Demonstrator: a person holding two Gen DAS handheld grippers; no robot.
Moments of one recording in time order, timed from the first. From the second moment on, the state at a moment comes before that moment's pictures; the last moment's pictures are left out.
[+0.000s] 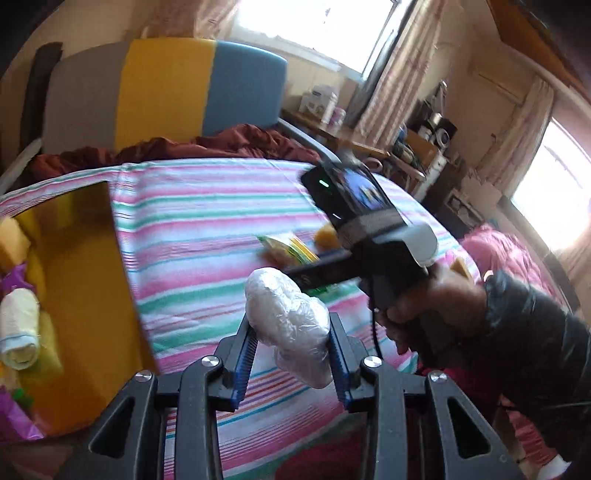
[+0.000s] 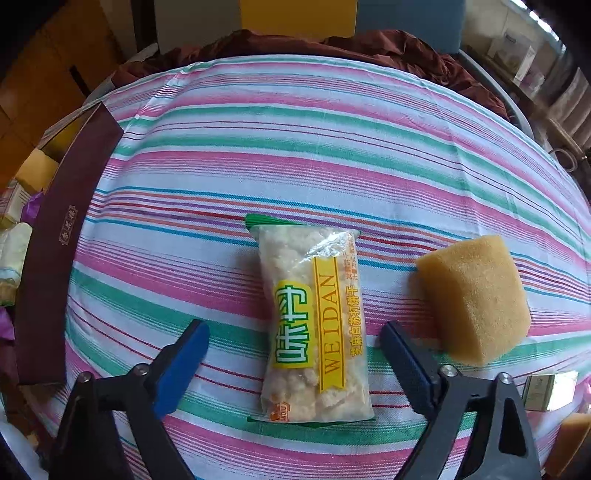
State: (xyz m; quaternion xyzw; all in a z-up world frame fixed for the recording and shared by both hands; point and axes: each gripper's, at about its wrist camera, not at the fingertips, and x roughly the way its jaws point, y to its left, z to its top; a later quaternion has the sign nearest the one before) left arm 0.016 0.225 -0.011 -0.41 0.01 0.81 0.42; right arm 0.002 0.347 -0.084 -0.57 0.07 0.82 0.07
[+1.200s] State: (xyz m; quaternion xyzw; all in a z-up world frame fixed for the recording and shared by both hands) left arm -0.040 0.079 -0.002 -0.37 0.00 0.91 0.19; right arm 0.008 0.342 -0.083 -0.54 0.03 0.83 0.08
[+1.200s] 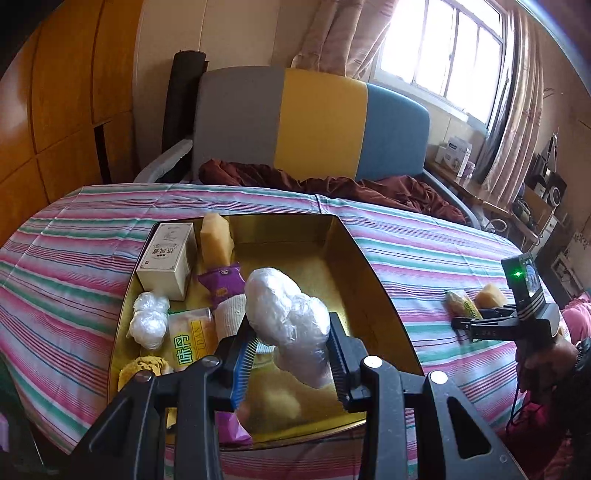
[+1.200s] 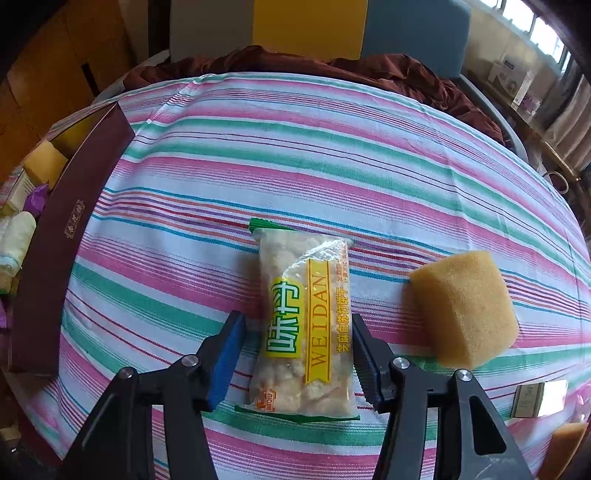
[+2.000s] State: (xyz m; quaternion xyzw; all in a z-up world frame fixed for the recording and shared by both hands) left arm -0.184 0.106 -0.029 -0.46 0.00 0.86 0.21; right arm 0.001 0.336 -0.083 -0.55 0.01 0.83 0.08
